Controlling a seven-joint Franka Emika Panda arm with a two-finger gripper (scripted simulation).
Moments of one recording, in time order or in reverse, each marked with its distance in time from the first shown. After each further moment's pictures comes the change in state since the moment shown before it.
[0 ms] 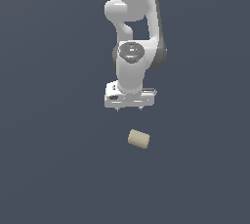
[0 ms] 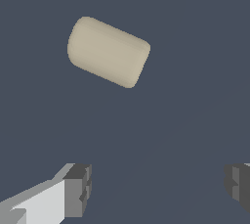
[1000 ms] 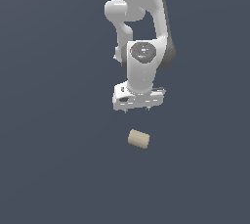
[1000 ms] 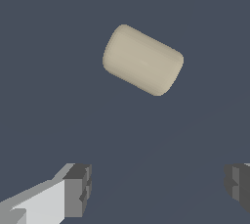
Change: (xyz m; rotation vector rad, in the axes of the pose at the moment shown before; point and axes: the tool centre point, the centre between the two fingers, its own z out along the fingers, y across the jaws) arm 0.008 -0.034 -0.004 0.011 0.005 -0.073
